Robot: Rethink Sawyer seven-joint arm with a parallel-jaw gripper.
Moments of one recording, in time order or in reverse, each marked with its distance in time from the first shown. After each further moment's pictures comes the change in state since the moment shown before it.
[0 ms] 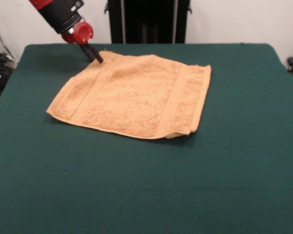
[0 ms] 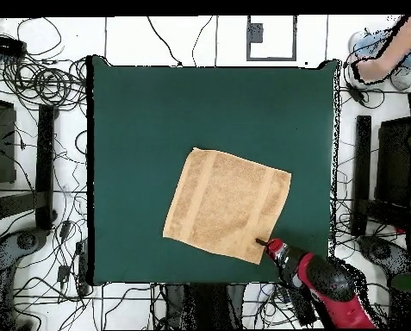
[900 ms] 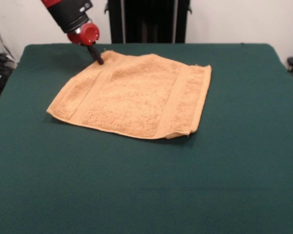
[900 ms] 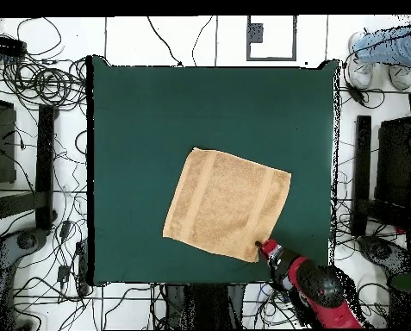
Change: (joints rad) arm 0.002 0.011 -0.002 0.065 0.000 -0.163 0.000
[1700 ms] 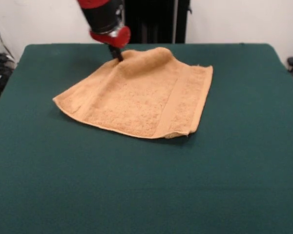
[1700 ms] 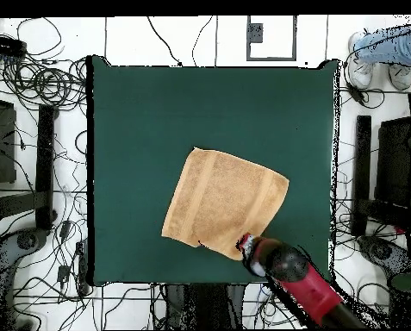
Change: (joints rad) arm 0.572 -0.126 -0.281 -0.027 0.170 0.043 0.015
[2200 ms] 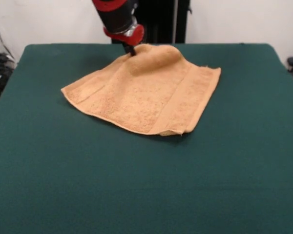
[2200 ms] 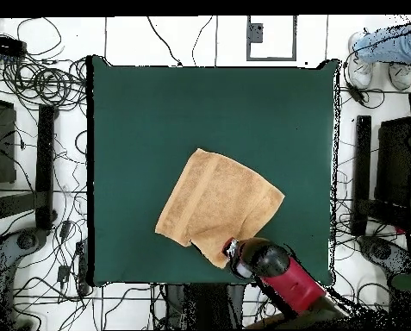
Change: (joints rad) arm 0.088 0.027 -0.063 0.000 0.050 0.075 0.024
